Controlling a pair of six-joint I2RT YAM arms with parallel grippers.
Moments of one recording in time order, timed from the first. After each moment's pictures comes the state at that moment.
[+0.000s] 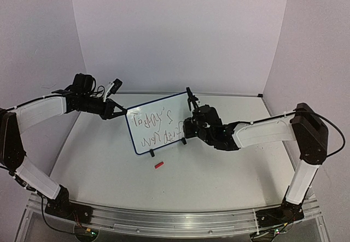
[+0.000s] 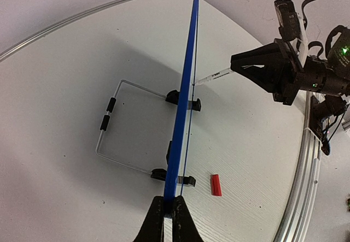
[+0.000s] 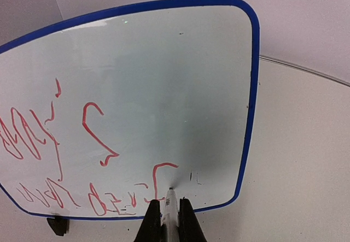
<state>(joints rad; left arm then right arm) -0.28 1.45 1.09 -0.37 0.74 0.19 0.90 1.81 1.09 0.26 0.45 0.30</state>
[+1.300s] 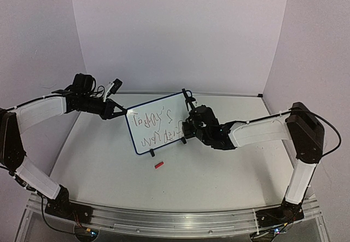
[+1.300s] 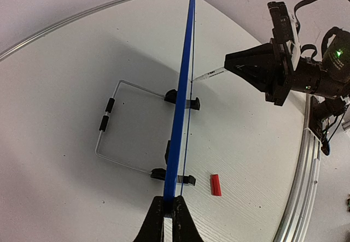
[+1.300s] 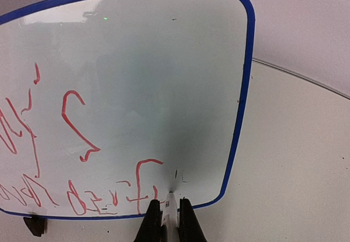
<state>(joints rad) -0.28 1.45 1.09 -0.37 0.74 0.19 0.90 1.86 1.13 0.22 0.51 0.23</state>
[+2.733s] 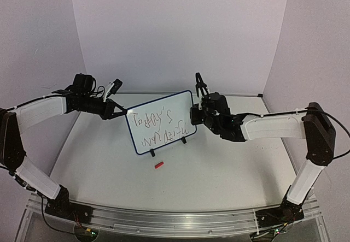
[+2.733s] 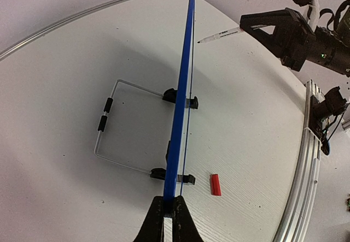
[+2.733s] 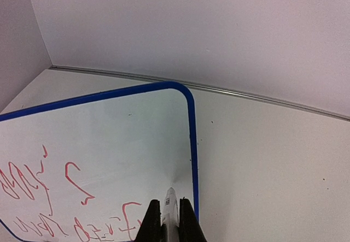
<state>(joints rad) -0.28 1.45 1.09 -0.37 0.74 0.19 0.85 1.74 1.13 0.26 0.50 0.21</state>
